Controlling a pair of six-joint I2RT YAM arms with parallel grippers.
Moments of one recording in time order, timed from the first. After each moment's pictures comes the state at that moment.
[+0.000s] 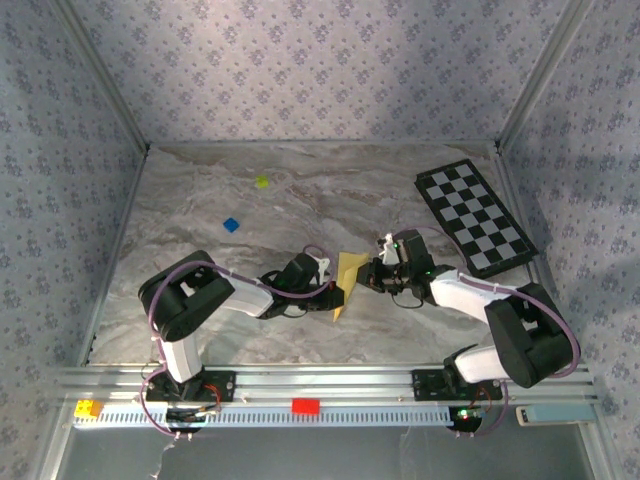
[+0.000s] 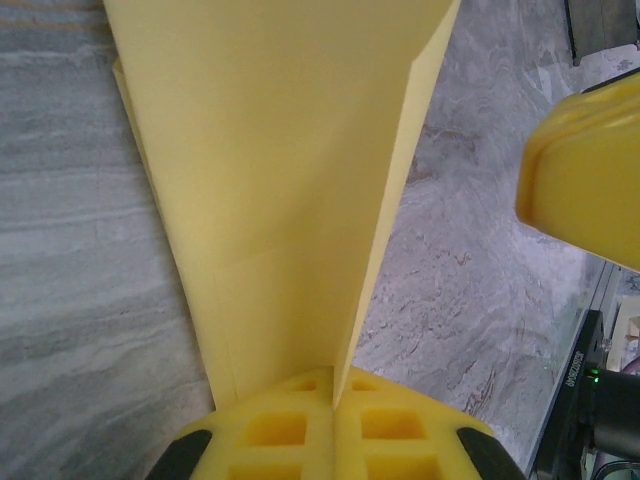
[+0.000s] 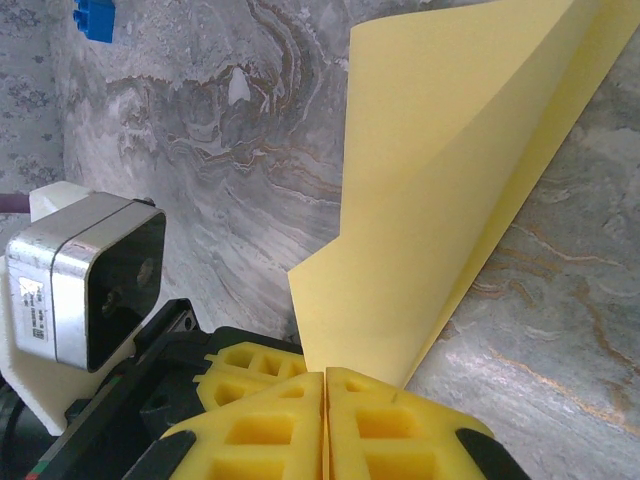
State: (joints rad) left arm -0.92 1.80 0.64 0.48 0.38 -0.92; right arm 0.45 1.38 0.52 0.05 -0.56 0.77
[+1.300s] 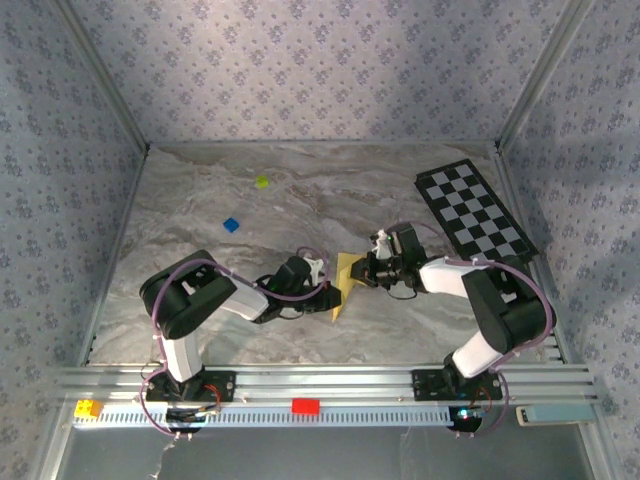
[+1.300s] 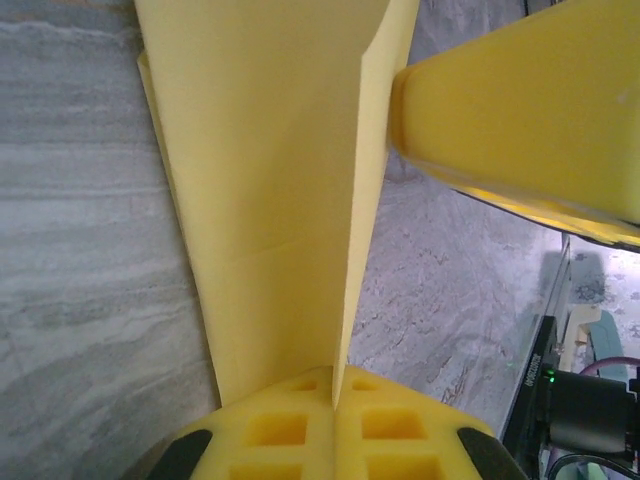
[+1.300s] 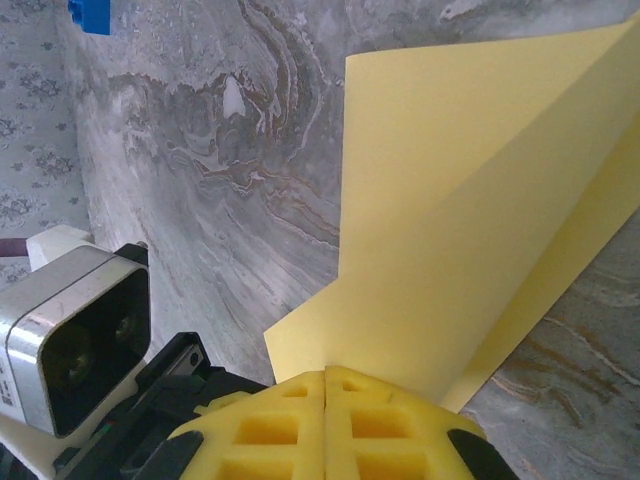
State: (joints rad) left arm -0.89 1.81 0.57 0.65 0.42 -1.00; right arm 0.42 1.58 0.59 0.14 -0.67 0.77
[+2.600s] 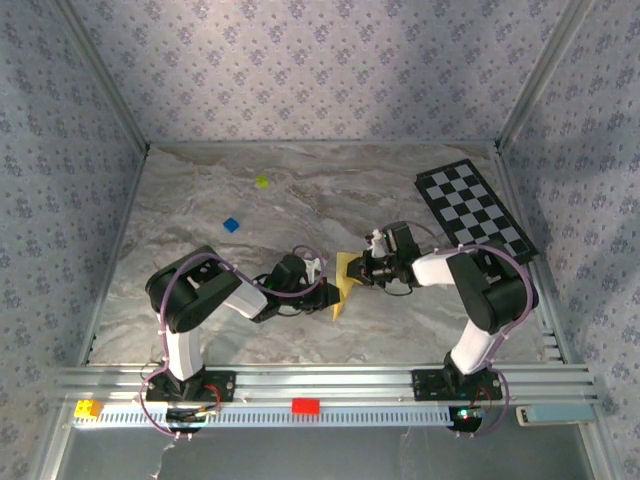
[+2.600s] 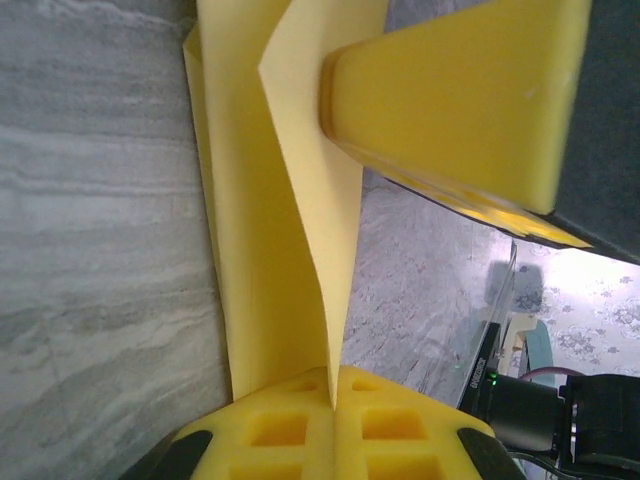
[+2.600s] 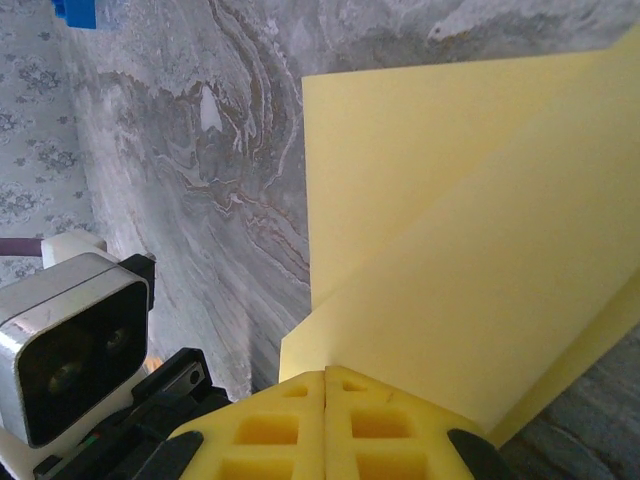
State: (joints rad) left arm -0.85 1.86 0.56 0.74 0.51 -1.13; right arm 0.42 1.72 0.64 0.21 -0.72 0.77
